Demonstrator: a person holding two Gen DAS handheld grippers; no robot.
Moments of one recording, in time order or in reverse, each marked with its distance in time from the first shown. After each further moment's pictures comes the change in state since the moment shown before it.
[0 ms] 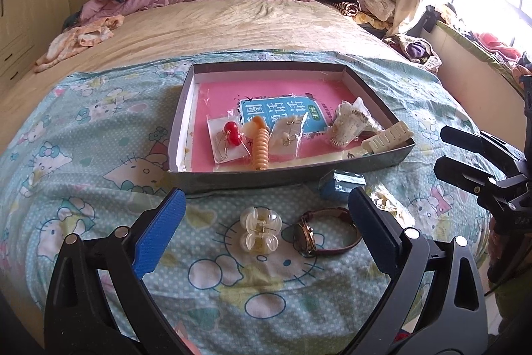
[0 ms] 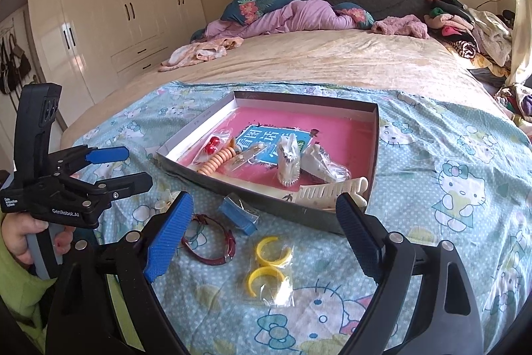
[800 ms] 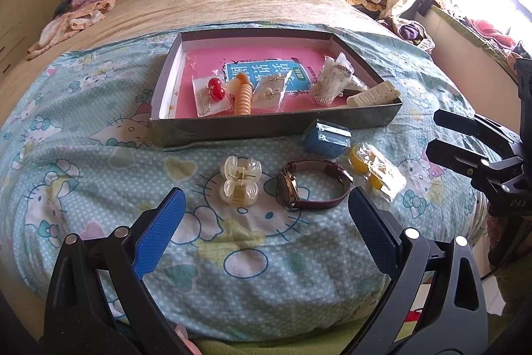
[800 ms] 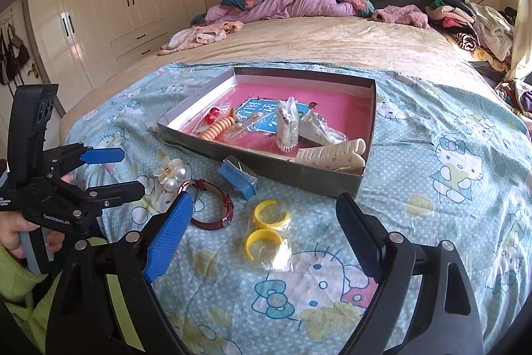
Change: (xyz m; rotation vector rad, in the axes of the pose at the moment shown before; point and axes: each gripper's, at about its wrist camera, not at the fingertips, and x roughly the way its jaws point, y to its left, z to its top) left arm 0.000 -0.013 -0.033 0.009 0.079 -0.028; right arm -0.004 0.001 -0.026 -0.011 0.064 -0.006
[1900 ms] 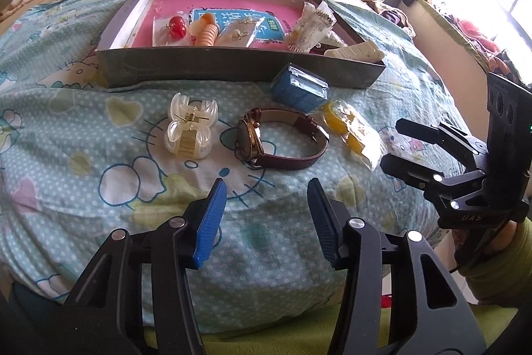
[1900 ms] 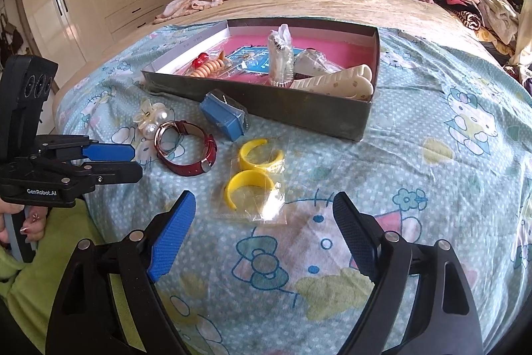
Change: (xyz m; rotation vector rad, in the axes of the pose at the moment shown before) left arm 0.035 -0.004 -0.024 -0.070 0.127 -0.169; right arm 0.037 -0.007 -0.040 -0.006 0.130 -0.001
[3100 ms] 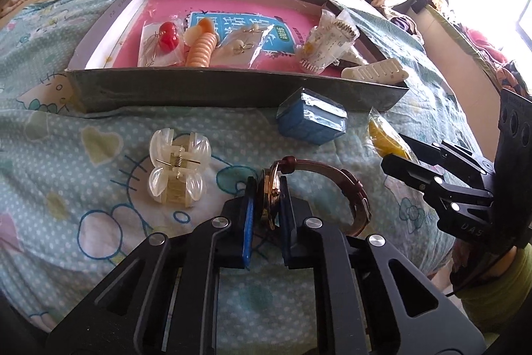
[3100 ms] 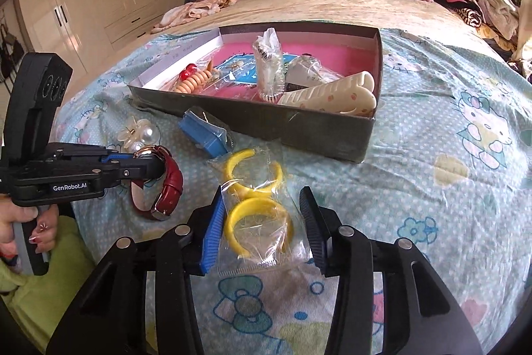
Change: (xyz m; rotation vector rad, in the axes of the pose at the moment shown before) left arm 0.026 0.000 0.025 -0.022 -0.020 0.016; right arm 0.010 -0.016 0.011 0.027 -0.055 0.016
